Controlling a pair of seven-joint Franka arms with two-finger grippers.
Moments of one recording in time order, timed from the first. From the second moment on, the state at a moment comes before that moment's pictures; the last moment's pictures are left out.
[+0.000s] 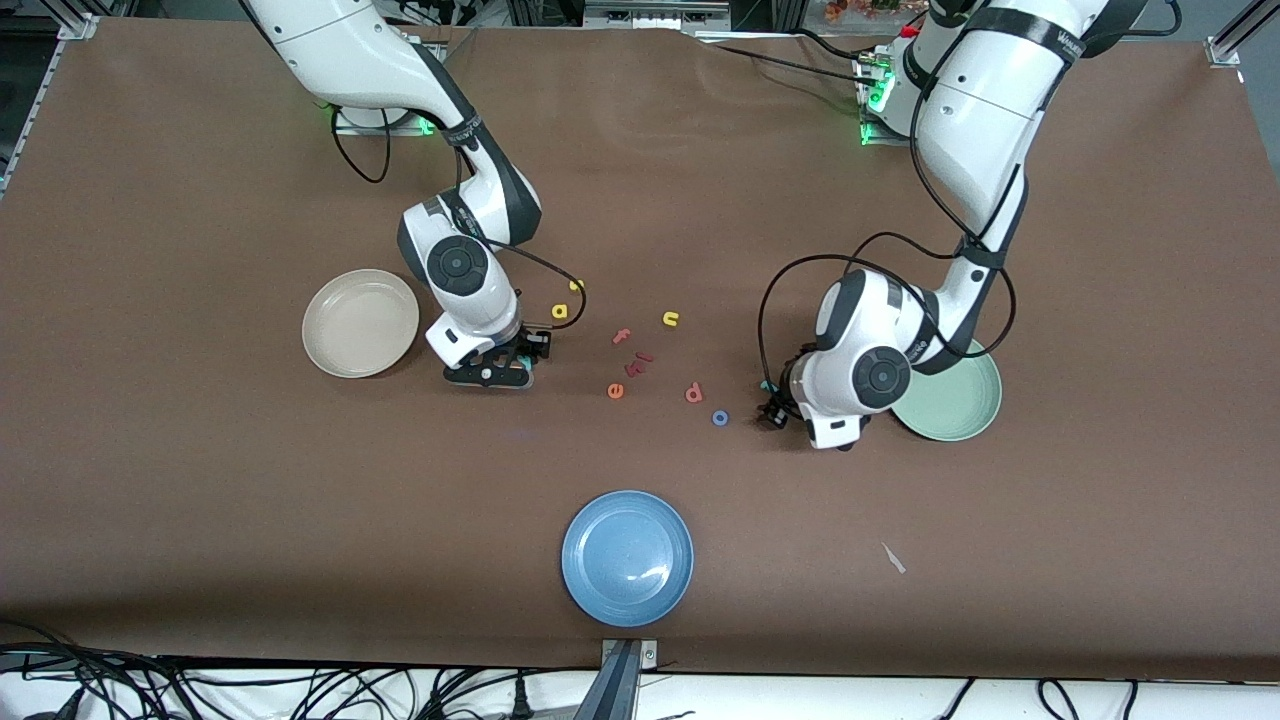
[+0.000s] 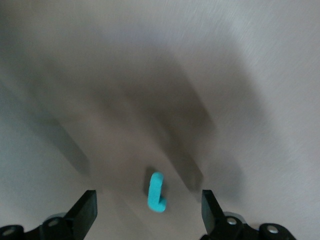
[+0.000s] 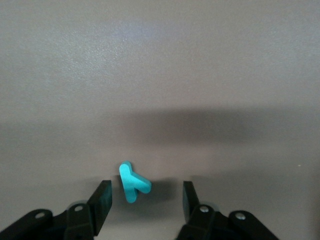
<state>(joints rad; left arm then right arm) -0.30 0.75 -0.13 -1.62 -0.22 2.19 -1.29 0.56 0.58 -0.02 -1.92 0.00 2.49 0.60</state>
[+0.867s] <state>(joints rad) -0.29 0.73 -0.13 -1.68 -0.22 2.26 -1.30 0.57 0.60 -0.02 -1.91 0.00 2.53 0.60</state>
